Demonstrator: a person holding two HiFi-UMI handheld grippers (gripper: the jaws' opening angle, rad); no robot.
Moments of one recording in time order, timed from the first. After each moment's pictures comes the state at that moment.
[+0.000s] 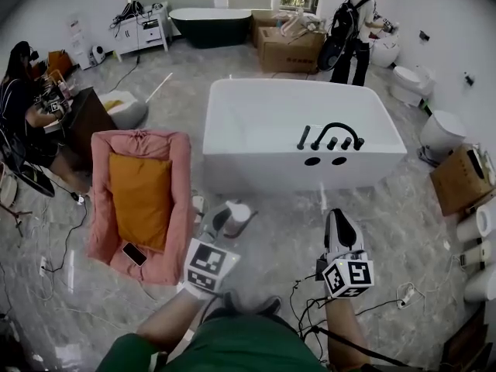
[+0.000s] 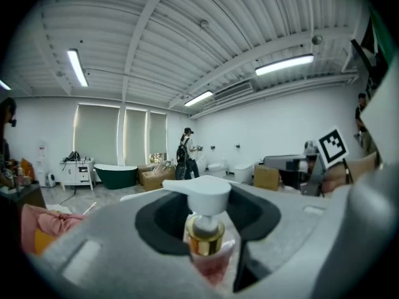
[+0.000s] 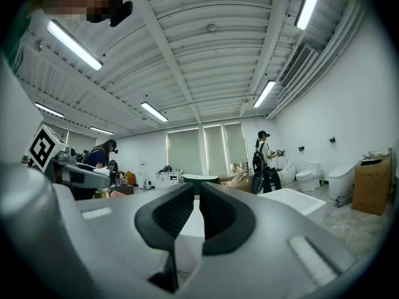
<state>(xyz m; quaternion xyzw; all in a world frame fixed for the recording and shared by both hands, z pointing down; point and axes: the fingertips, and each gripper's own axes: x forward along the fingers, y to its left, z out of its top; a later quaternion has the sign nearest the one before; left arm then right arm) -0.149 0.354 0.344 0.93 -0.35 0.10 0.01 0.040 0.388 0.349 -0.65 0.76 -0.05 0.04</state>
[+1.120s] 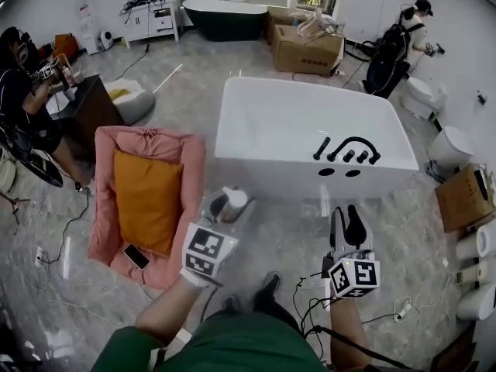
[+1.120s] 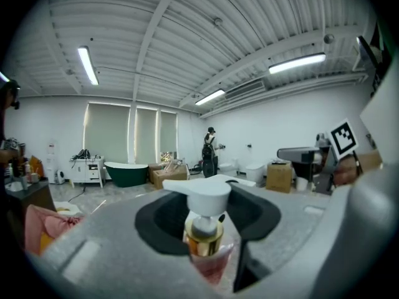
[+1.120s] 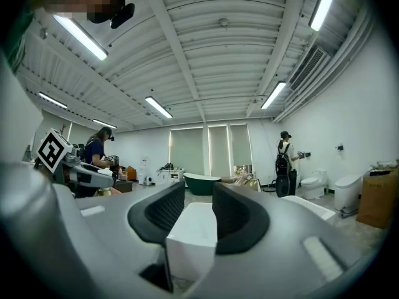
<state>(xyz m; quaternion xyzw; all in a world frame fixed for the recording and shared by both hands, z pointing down) -0.237 0.215 0.357 0.92 -0.39 0.10 0.02 -0.025 0.268 0.341 -0.65 0.76 -0.03 0.01</state>
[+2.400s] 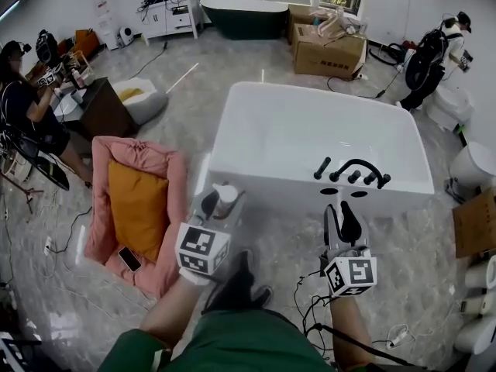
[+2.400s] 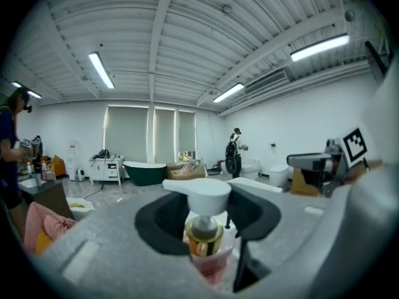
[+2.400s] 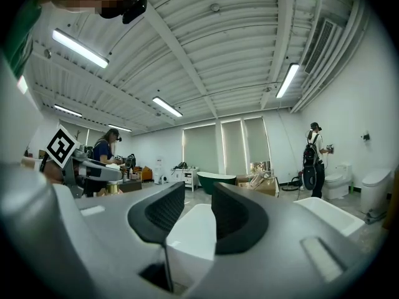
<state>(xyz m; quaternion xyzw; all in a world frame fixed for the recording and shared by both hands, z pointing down) -0.108 0.061 0.358 0.87 -0.49 0.10 0.03 0.111 0.094 0.361 -0.57 0.82 -0.03 0.01</state>
